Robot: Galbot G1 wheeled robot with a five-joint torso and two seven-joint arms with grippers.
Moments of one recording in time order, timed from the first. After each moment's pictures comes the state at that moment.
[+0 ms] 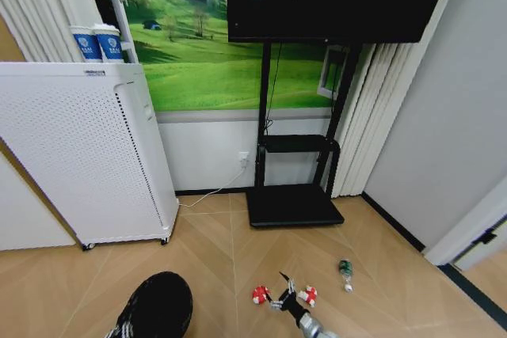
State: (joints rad) left arm 1.93 -1.14 -0.55 -1.77 -0.59 -0.56 -0.21; right arm -0.86 1.00 -0.71 0.99 0.27 0.60 0.34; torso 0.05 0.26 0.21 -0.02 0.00
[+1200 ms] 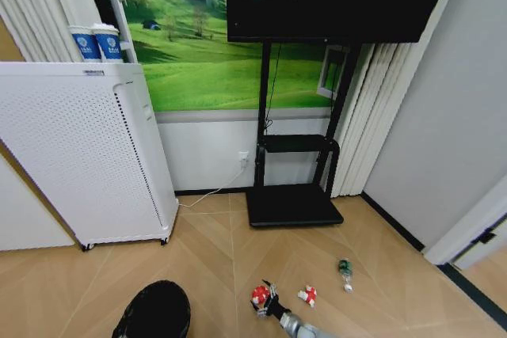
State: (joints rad) left arm 1.94 -1.18 -0.56 -1.72 -0.59 -0.59 -0.18; right arm -0.76 1.28 -0.73 0.52 0.11 0.67 0.26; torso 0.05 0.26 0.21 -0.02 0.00
